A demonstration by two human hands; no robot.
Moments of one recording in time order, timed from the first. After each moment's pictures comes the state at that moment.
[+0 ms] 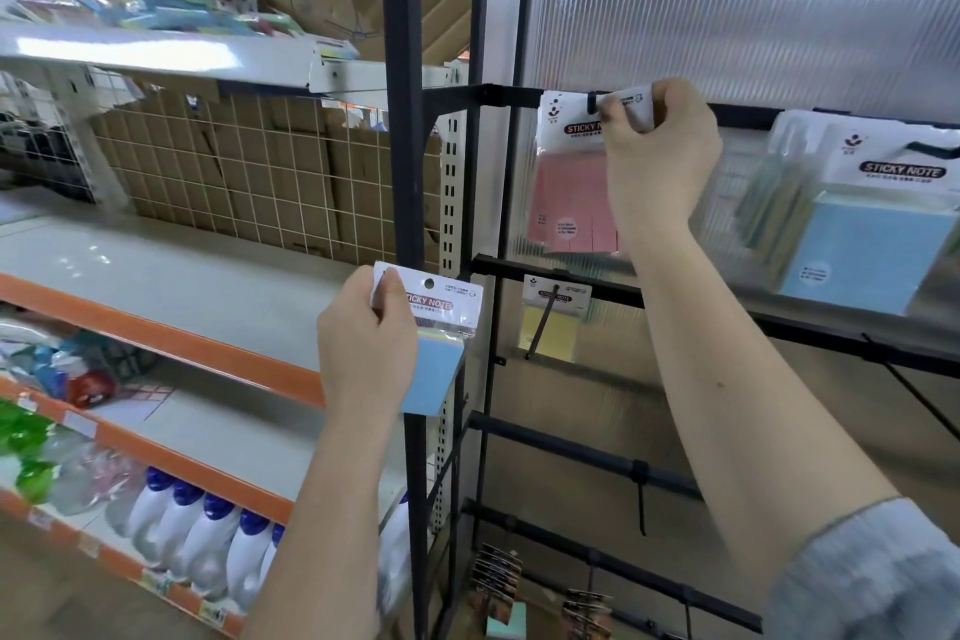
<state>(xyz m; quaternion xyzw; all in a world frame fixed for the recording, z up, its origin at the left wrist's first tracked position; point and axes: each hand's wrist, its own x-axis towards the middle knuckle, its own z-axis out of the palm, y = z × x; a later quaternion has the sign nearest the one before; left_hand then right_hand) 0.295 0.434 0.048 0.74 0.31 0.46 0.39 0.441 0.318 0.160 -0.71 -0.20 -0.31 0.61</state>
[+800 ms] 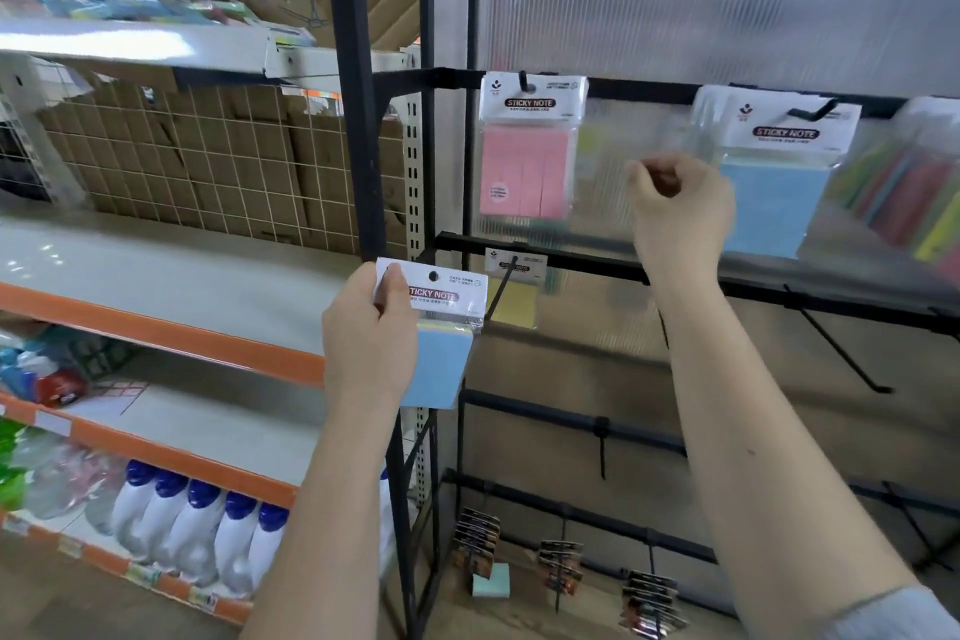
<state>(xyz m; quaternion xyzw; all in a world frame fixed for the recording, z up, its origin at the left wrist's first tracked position) 0.276 0.386 0.048 0.75 0.27 0.43 0.42 0.424 0.233 0.117 -0.76 -0.15 -0.28 0.57</state>
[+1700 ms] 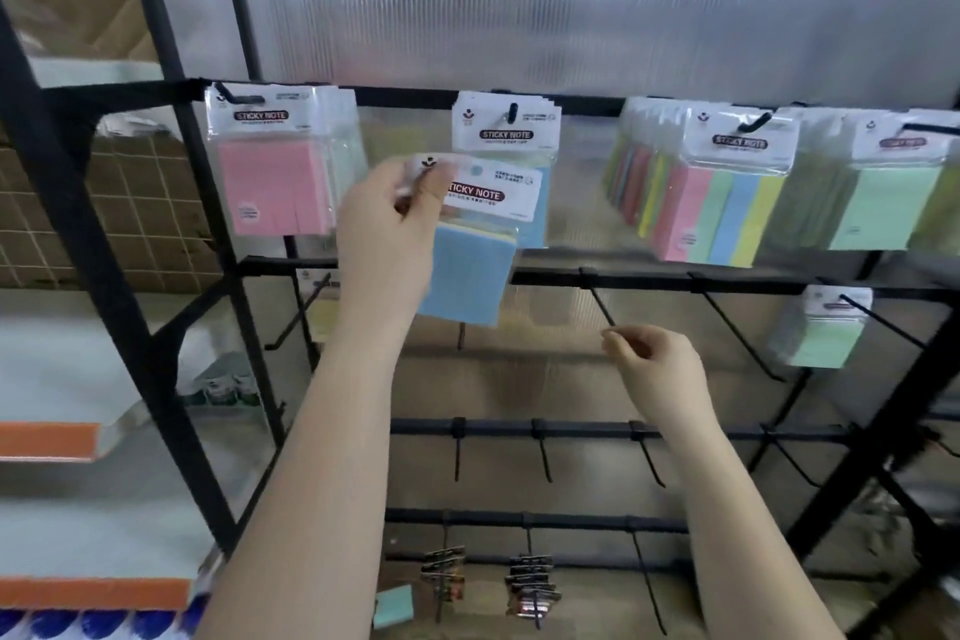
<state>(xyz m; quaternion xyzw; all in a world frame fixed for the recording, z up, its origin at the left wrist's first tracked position) 0.377 0.230 0.124 0.75 -0.02 0.46 0.47 0.435 0.019 0.020 -0.87 -0.05 -0.13 0.46</state>
